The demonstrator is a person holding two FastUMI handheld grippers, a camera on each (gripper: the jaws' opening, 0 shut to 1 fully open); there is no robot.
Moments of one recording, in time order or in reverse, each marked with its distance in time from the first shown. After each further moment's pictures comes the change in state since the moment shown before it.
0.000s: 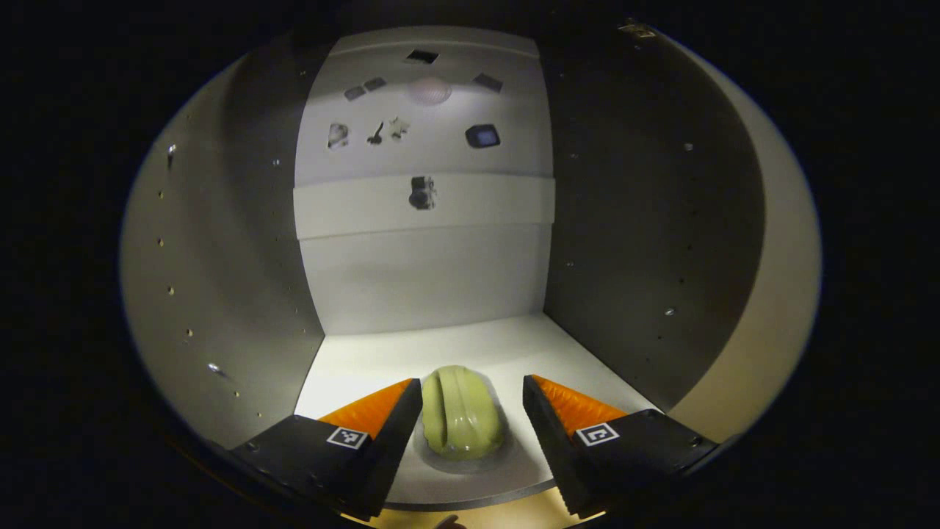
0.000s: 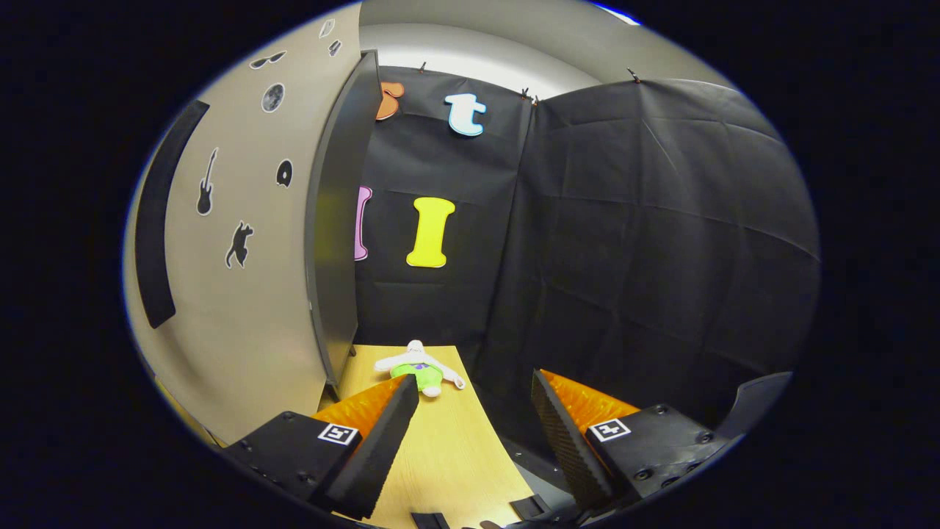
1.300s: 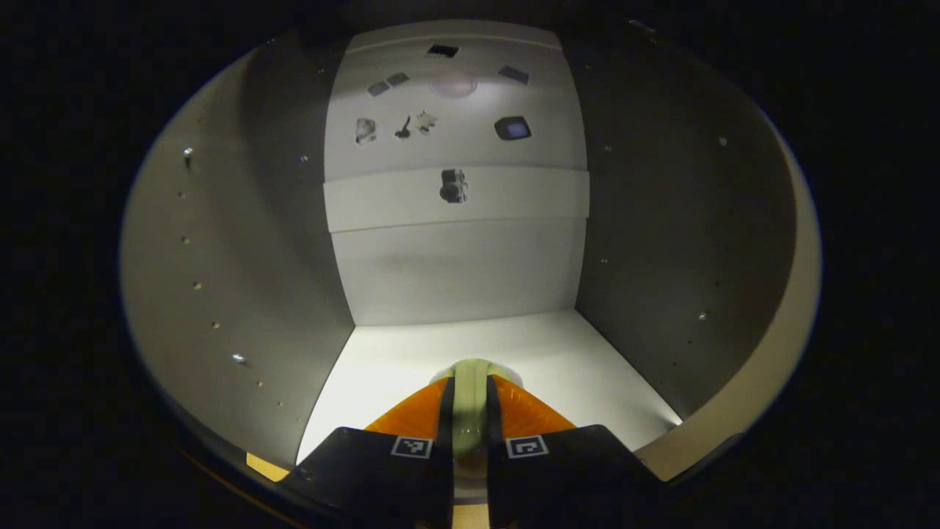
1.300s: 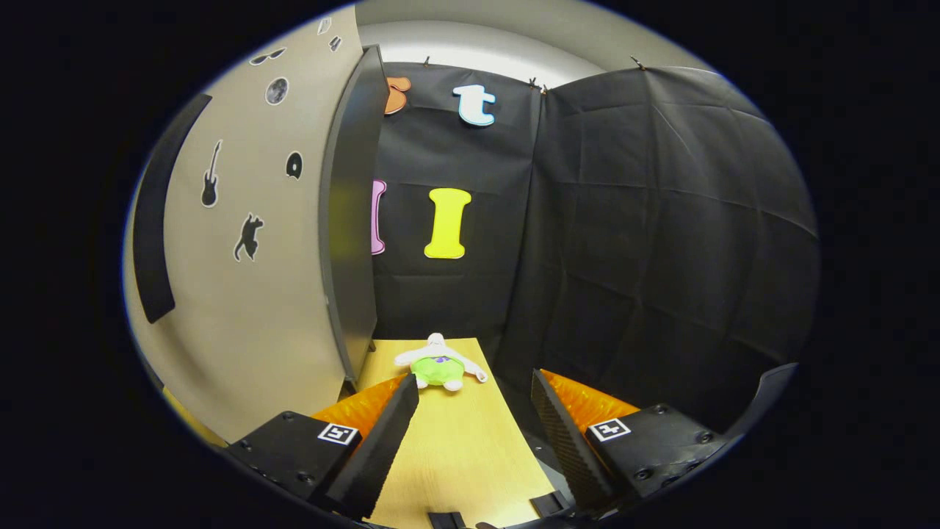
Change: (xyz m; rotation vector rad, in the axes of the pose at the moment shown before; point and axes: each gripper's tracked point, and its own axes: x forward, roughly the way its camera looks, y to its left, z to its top) left arm -0.040 -0.001 0.006 0.005 -0.022 0.112; right arm 0.005 0.022 -0.010 0.032 0.023 0.085
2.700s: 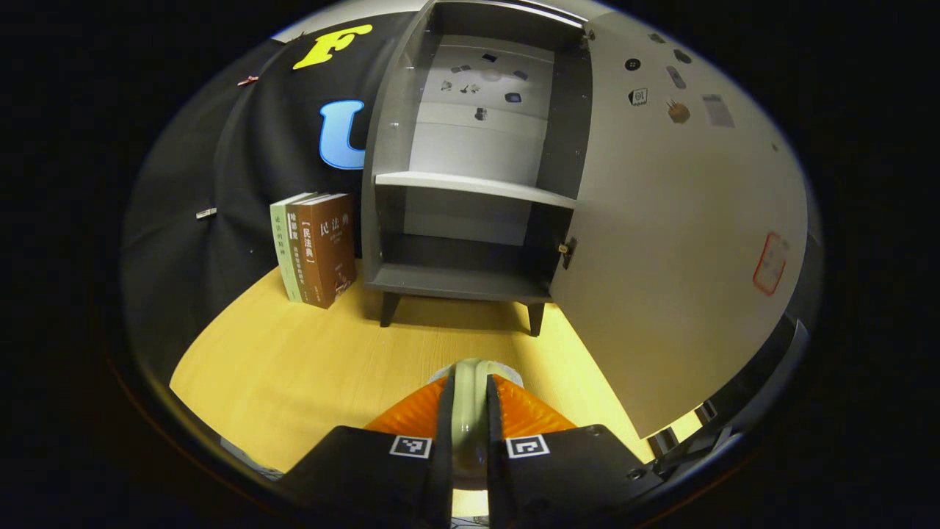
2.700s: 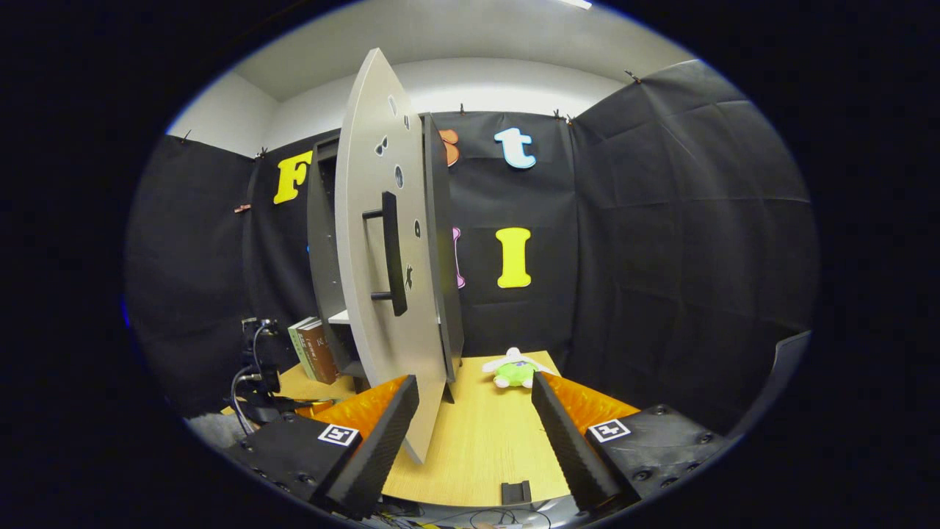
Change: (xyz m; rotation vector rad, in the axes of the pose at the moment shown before) left arm -0.255 -0.046 -0.330 -0.180 0.104 -0.022; right arm -0.174 0.051 0.003 0.116 -0.110 0.279
